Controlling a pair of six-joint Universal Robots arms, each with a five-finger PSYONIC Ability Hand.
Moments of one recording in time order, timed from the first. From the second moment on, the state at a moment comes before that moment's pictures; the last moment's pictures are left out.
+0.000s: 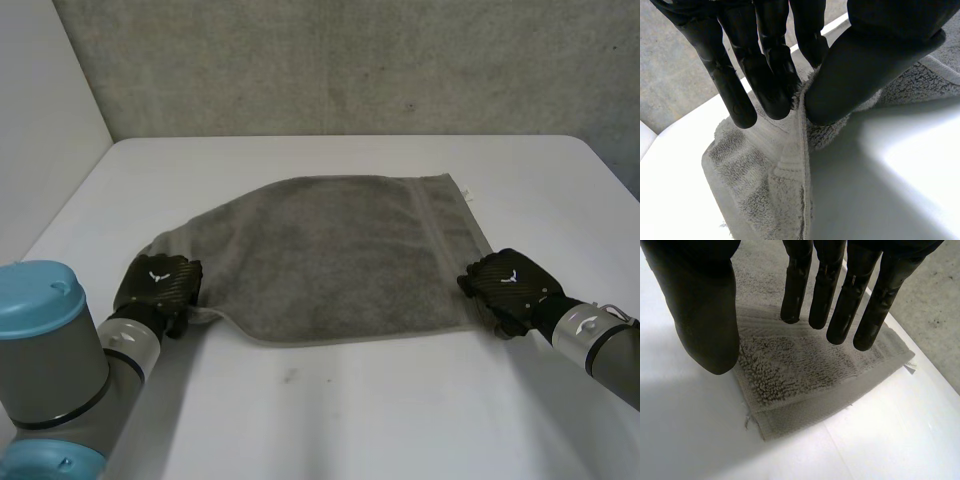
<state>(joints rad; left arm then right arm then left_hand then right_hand) 4.33 -1.86 -1.92 3.48 -1.65 3.42 1.58 -1.07 1.81 -0.28 0.92 2.32 1.21 1.22 1.22 1.22 1.04 0.64 0.68 0.66 0.63 0.44</state>
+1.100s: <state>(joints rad) 4.33 -1.86 -1.91 3.50 -1.65 3.42 1.61 -0.94 1.61 -0.30 0.94 2.35 1.21 1.22 1.22 1.22 1.04 0.71 0.68 0.71 0.72 0.52</state>
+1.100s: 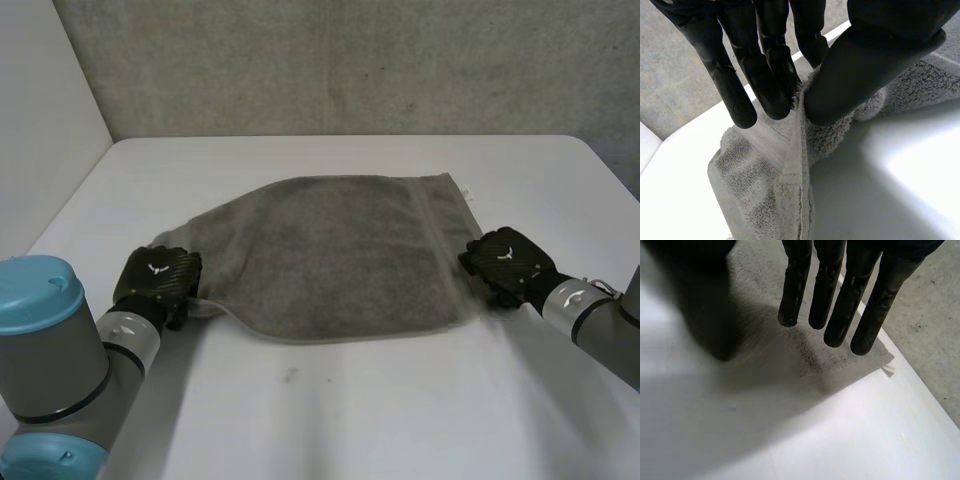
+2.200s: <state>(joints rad) 4.33 -1.93 -1.98 3.67 -1.65 3.44 1.51 -1.14 1.60 -0.02 1.02 2.43 0.69 0.69 0.69 0.69 0.51 1.33 1.31 1.32 1.34 1.17</state>
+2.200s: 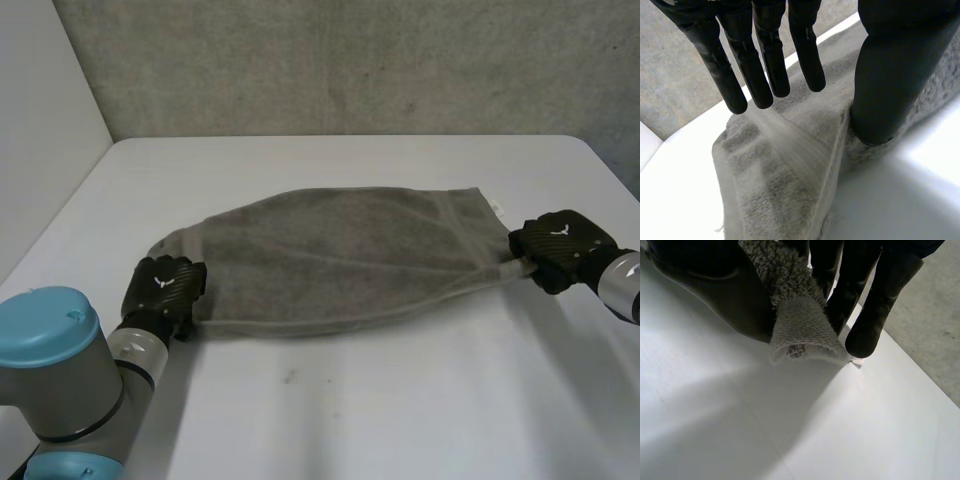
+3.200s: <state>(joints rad) 4.36 -1.25 -1.66 3.06 -1.65 3.60 1.39 -1.64 1.32 0.36 0.94 2.51 1.18 1.22 1.22 1.22 1.02 1.33 1.31 1.32 1.34 1.17</state>
